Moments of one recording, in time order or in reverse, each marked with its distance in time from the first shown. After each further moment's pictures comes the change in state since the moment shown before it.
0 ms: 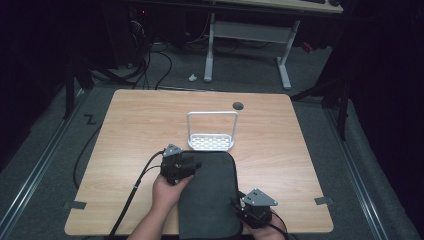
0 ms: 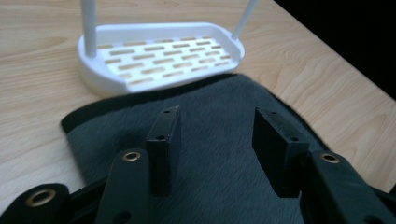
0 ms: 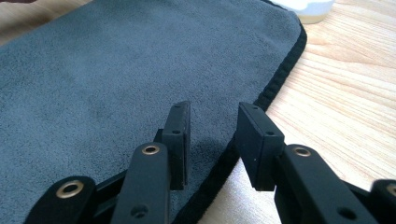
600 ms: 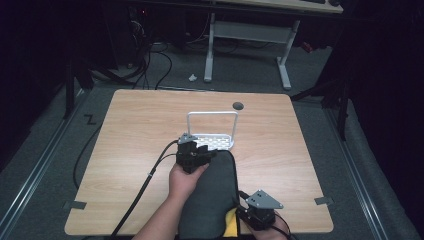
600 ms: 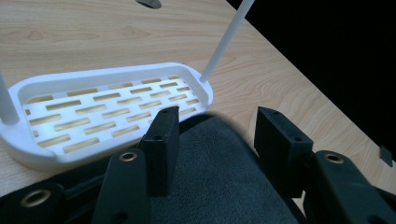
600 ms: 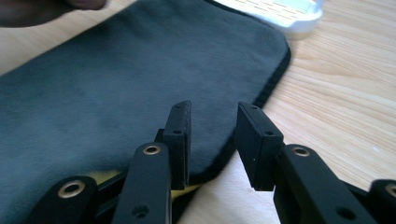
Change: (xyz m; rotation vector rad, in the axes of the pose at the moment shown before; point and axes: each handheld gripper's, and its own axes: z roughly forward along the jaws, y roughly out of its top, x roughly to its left) left arm -0.023 0.039 0.037 -0.042 -0.048 -0.053; right arm -0.002 0.004 -0.015 -0.040 -0.009 0.019
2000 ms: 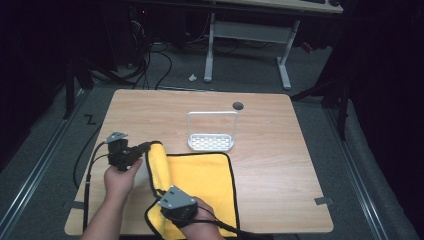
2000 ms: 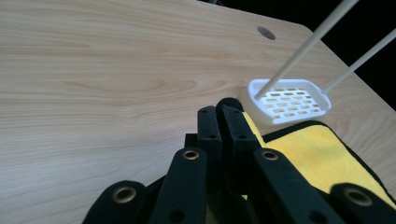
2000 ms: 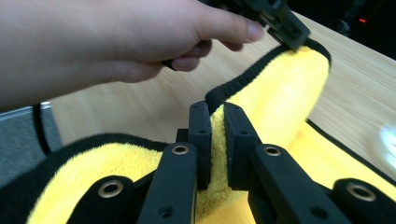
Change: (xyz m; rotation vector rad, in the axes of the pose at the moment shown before) left arm 0.105 -0.003 -0.126 -0.074 0.199 -0.092; right arm 0.151 0.104 0.059 -0.130 0.239 -0.246
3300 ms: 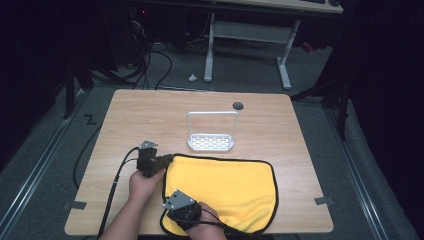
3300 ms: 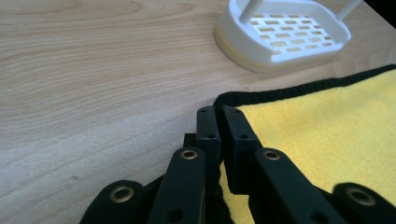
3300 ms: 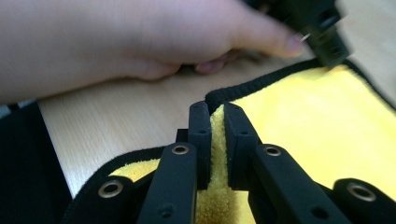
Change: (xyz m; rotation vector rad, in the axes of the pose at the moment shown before) left arm -0.006 -0.039 0.064 0.161 -0.063 0.056; right arm -0.001 -0.031 0.022 0.165 0.009 -0.011
